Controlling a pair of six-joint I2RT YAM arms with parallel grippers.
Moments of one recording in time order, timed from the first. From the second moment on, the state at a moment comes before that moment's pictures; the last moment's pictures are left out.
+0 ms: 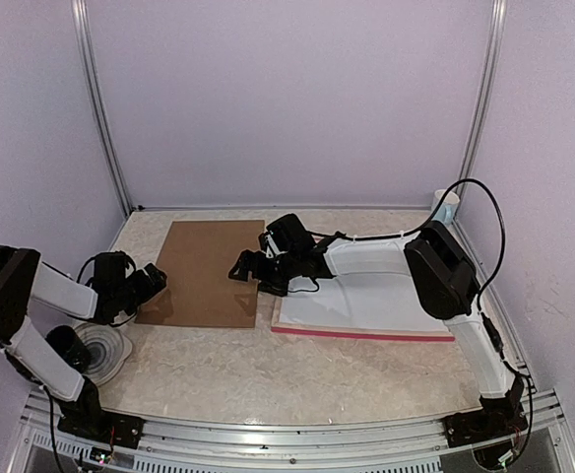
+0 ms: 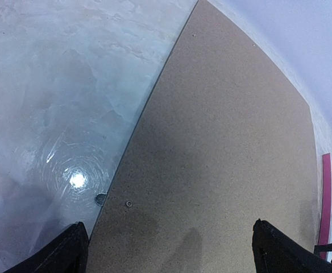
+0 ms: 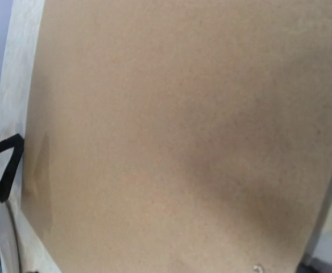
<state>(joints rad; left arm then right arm) -0.10 1.54 0.44 0.49 0.02 -0.69 0.86 2.41 1.85 -0.10 -0.31 0.88</state>
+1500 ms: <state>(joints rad) -0.35 1.40 0.32 0.46 -0.04 -0.79 0.83 2.11 1.40 0.03 -0.32 0.87</state>
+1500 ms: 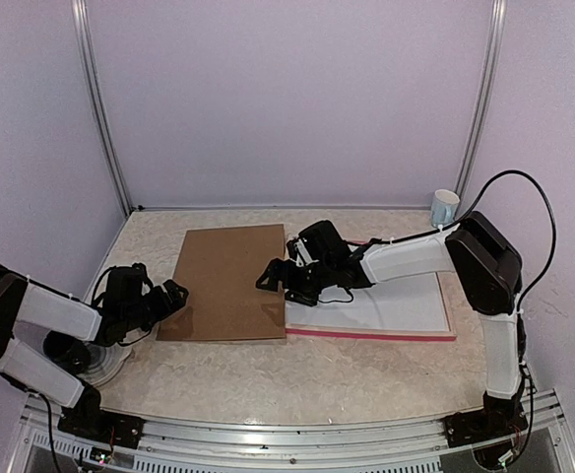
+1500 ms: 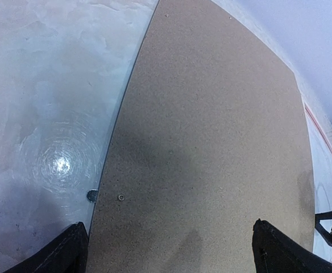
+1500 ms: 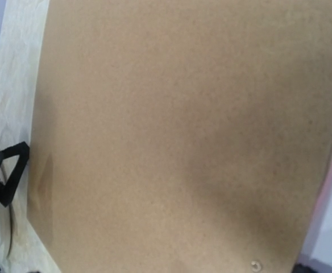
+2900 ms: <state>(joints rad) -0.35 1.42 0.29 0.53 -0.07 -0.79 0.84 2.06 1.28 0.13 -0.45 0.97</state>
